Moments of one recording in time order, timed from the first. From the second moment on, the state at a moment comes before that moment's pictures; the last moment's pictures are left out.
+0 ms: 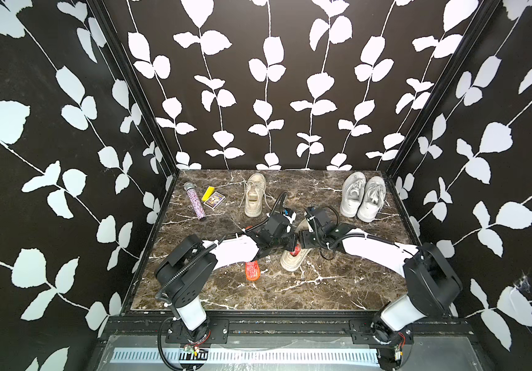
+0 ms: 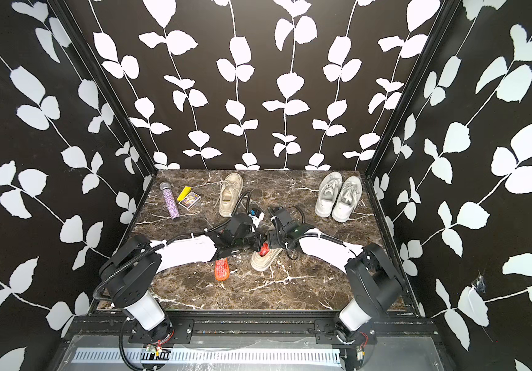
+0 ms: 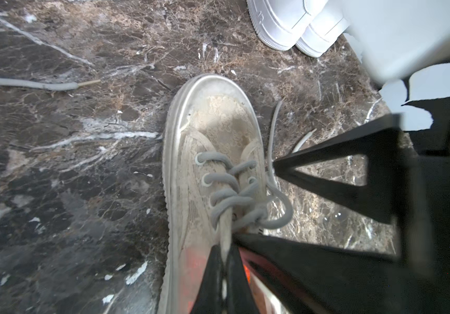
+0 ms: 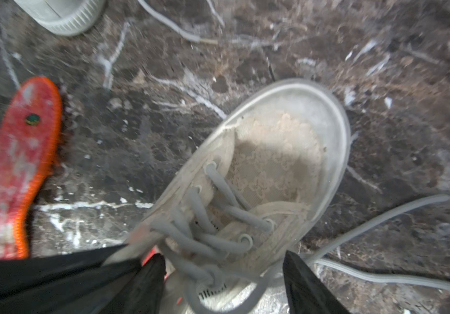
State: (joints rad) left arm -0.84 1.68 0.93 0.08 0.12 -0.46; right arm 0.68 1.58 0.97 -0.38 0.11 0.40
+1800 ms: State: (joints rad) left arm -0.81 1.71 0.87 0.23 0.27 -0.53; right arm 0.57 1.57 0.77 0.17 0.03 0.47
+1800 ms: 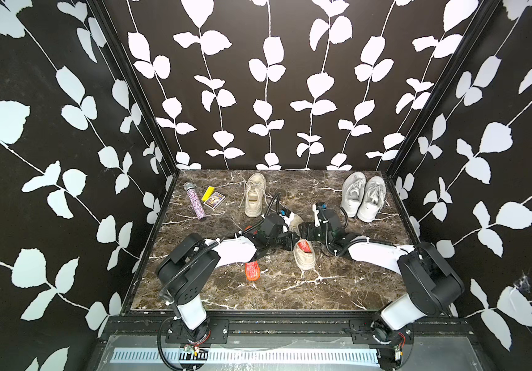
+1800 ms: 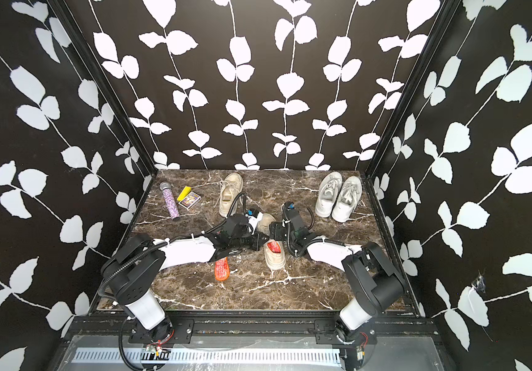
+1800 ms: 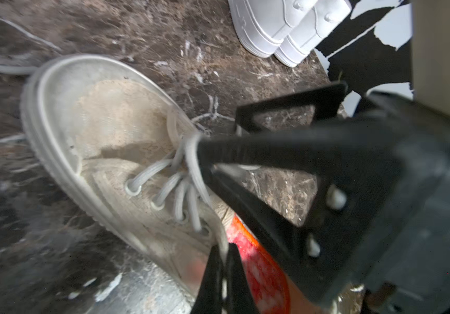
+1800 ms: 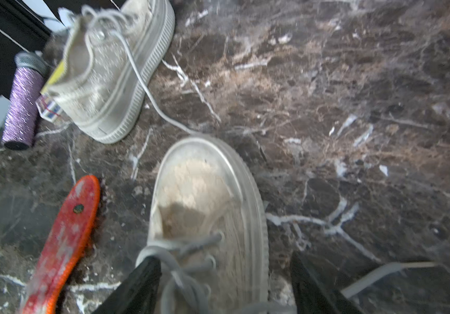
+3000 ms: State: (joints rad) left arm -0.81 1.71 0.87 0.20 0.29 -0.49; right arm 0.58 1.51 0.72 0.03 0.05 0.40
